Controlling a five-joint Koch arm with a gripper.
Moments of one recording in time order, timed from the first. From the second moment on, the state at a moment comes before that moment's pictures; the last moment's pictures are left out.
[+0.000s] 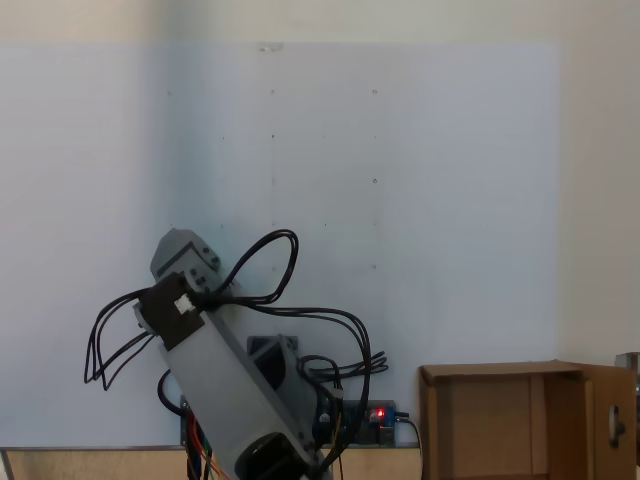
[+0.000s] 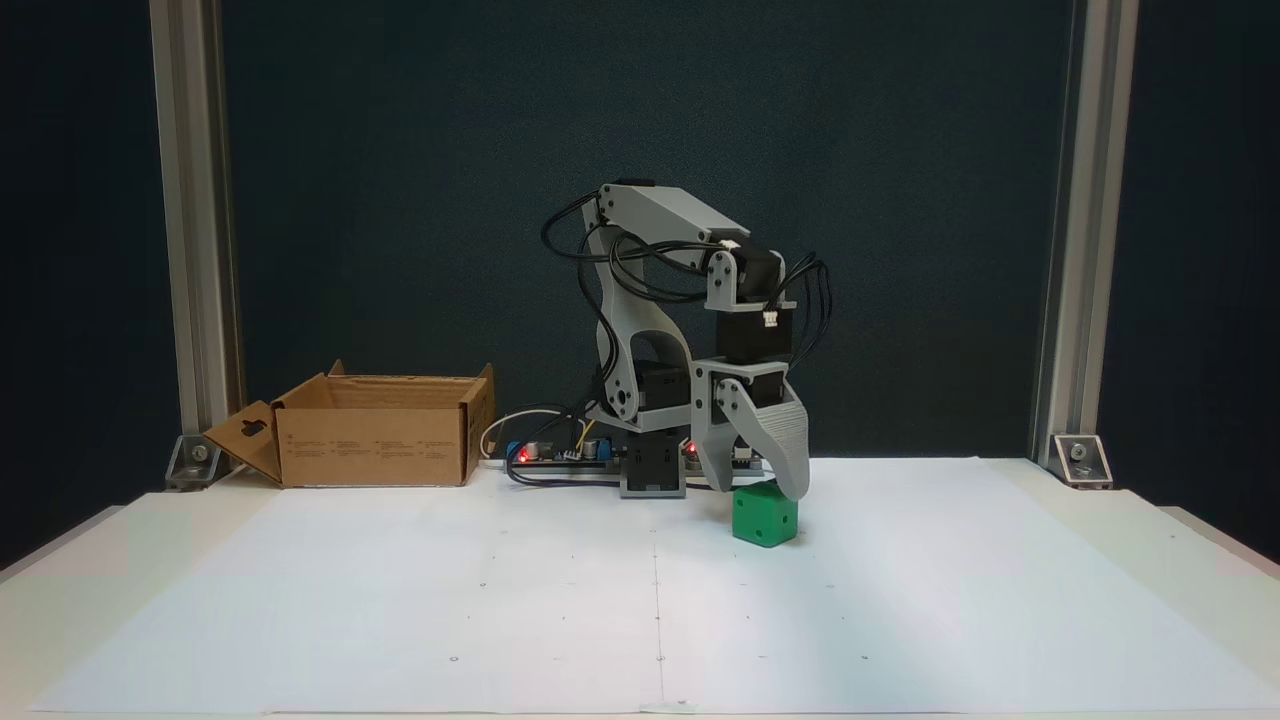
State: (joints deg) arm -37.4 106.6 101.1 66.3 -7.6
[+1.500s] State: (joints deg) arm -37.4 109.3 107.9 58.5 -3.8
